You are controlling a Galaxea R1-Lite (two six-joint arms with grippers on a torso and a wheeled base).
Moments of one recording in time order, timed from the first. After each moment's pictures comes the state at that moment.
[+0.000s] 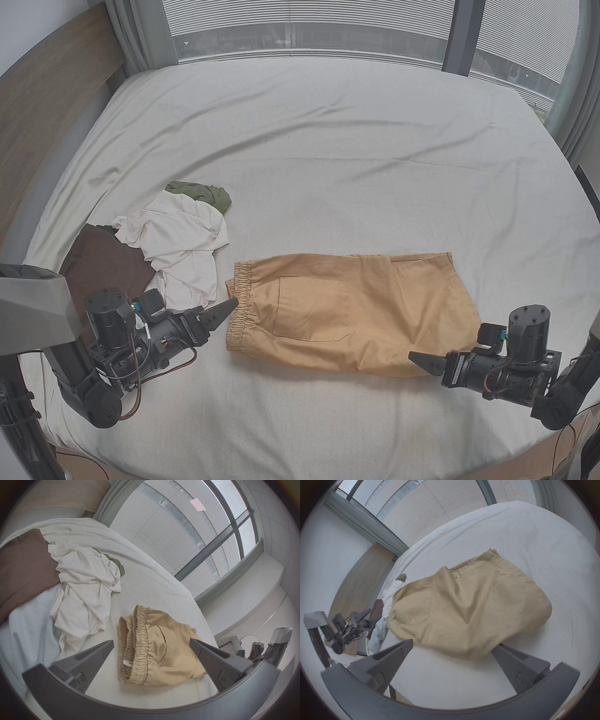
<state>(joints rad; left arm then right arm) -0.30 2.08 -0.35 -1.55 -0.26 -0.52 0.45 1.81 -0.19 -1.14 0.07 0.50</state>
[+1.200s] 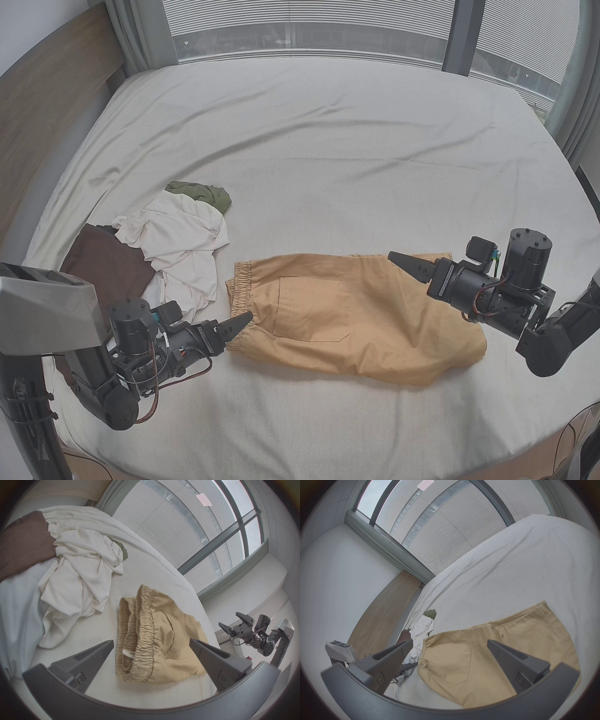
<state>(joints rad) -0.33 2.20 -0.41 -1.55 -0.25 -0.55 0.39 1.87 -0.61 -1.12 0.22 0.54</state>
